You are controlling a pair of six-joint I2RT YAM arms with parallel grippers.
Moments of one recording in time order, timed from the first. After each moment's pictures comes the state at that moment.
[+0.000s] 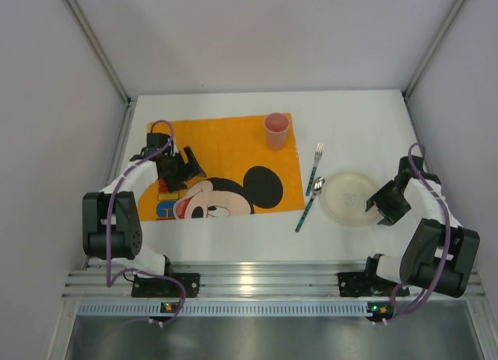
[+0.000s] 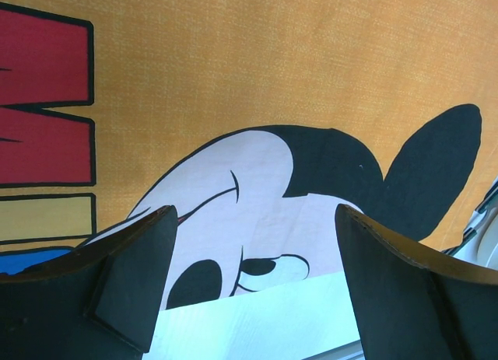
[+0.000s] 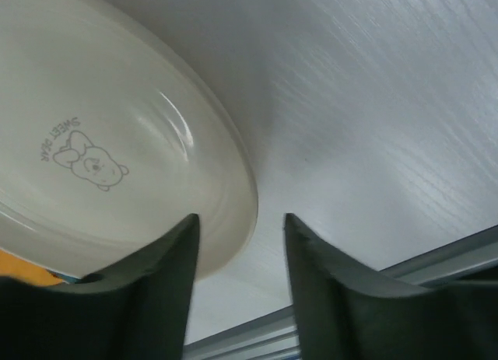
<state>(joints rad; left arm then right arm) 0.01 1.55 0.94 -0.45 0.32 -0.48 -0.30 1.28 0.76 -0.85 -0.03 0.60</state>
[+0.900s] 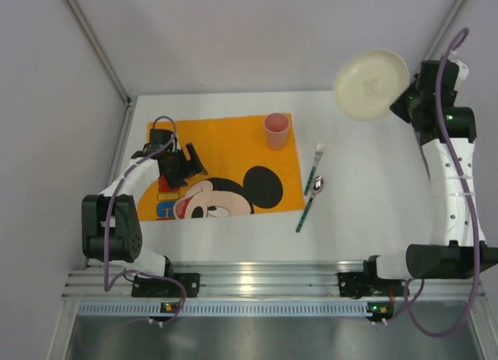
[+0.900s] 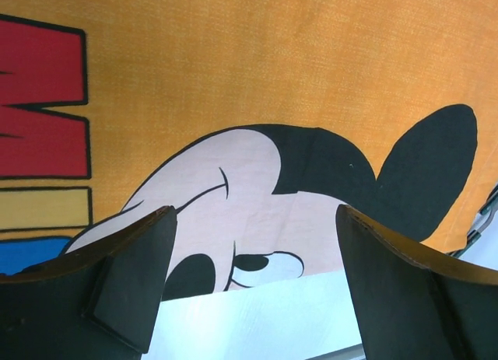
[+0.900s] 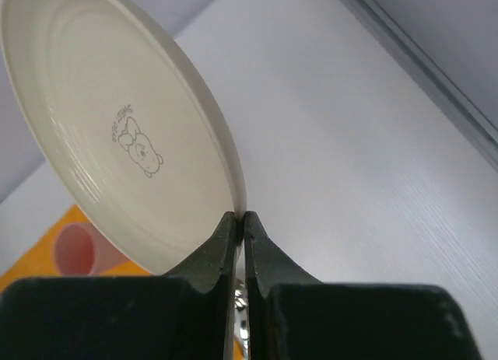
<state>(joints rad) -0.03 1.54 0.98 -0.48 0.28 -0.48 -0.13 1.33 1.64 -0.94 0.24 0.56</state>
